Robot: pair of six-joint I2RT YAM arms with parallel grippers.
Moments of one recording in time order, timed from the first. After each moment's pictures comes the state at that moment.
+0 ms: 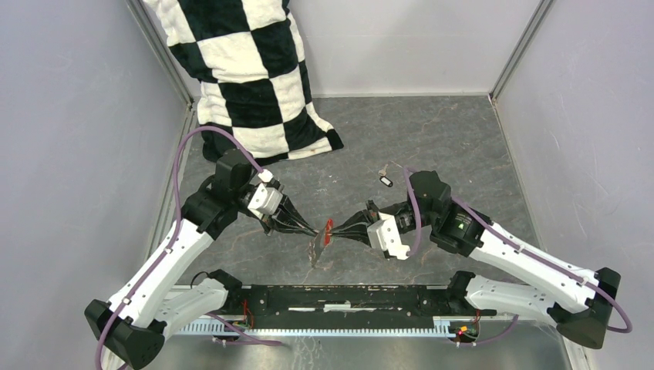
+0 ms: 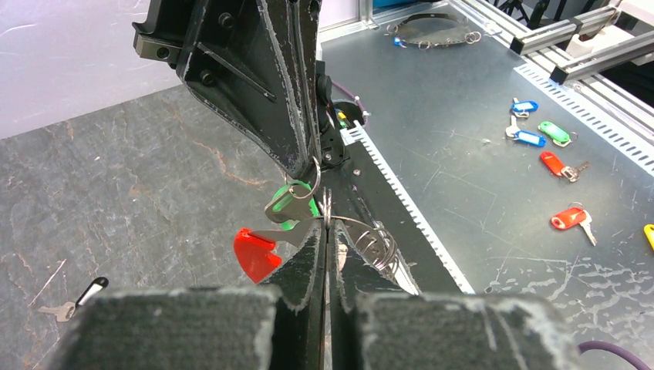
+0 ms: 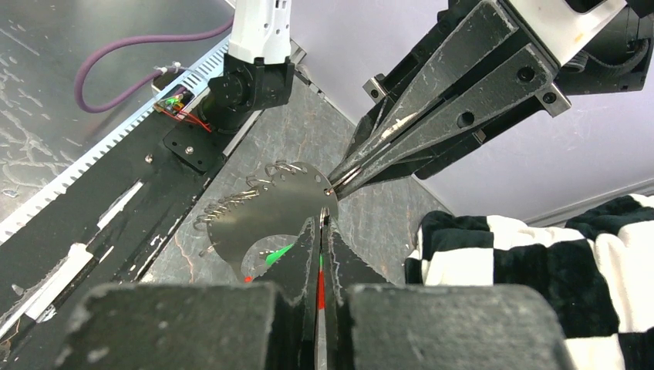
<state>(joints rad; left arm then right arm) -0.52 0.92 0.95 -0.53 1.42 0.61 0.96 0.95 0.90 -0.12 -0.86 -0.80</state>
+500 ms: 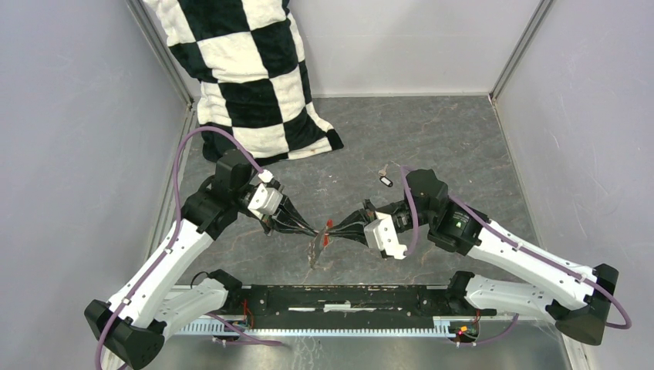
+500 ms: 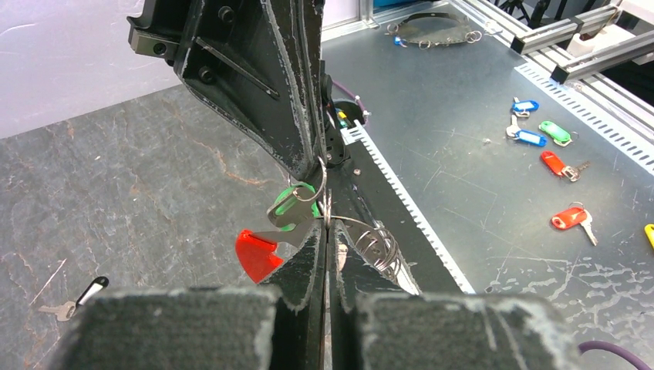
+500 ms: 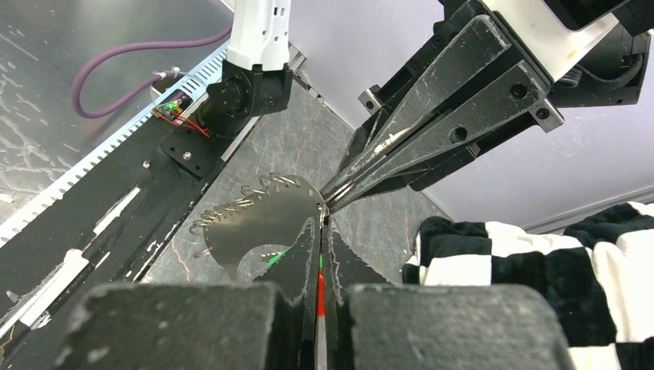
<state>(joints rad) -0.52 0.92 0.95 -0.53 1.42 0.61 0.99 0.98 0.94 -0.12 -0.85 -0.81</state>
